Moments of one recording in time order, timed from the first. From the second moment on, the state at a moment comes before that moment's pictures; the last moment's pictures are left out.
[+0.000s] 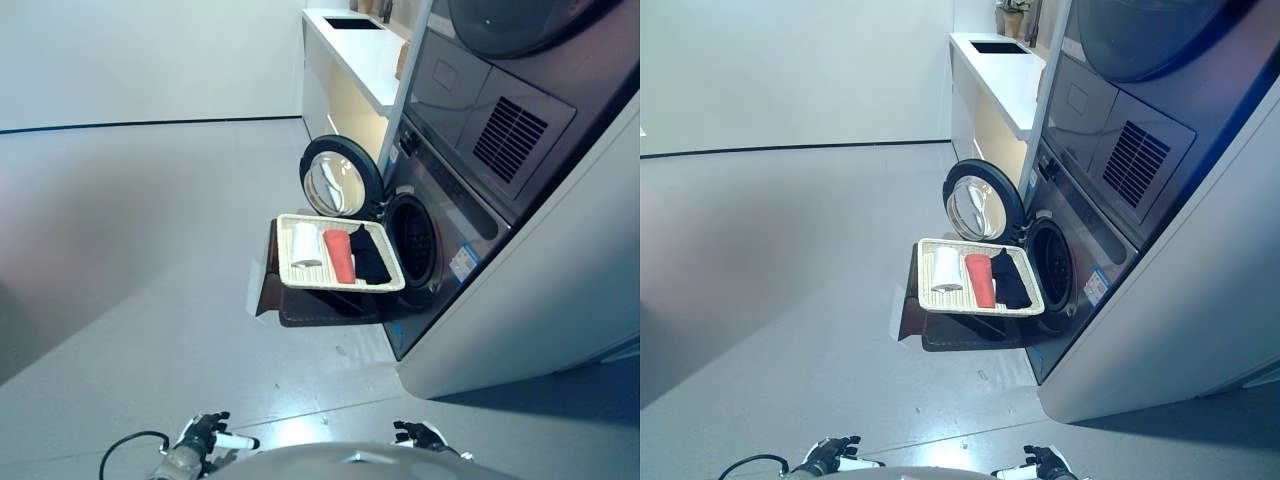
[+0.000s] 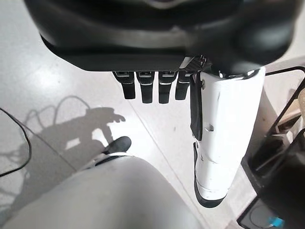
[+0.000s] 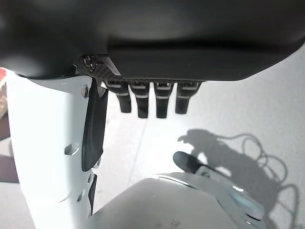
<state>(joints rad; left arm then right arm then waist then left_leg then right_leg) 0.02 0.25 -0.32 1.25 0.03 -0.06 0.05 0.01 -0.20 0.34 1.28 0.02 -0.04 -0.06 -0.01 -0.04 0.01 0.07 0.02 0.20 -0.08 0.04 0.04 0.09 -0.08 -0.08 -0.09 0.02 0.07</state>
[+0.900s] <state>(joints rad) -0.03 0.20 -0.30 1.28 -0.01 -0.07 0.04 -0.10 -0.29 0.26 1.38 0.02 -0.02 -0.09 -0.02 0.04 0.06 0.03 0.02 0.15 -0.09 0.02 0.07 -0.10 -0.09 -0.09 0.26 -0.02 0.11</state>
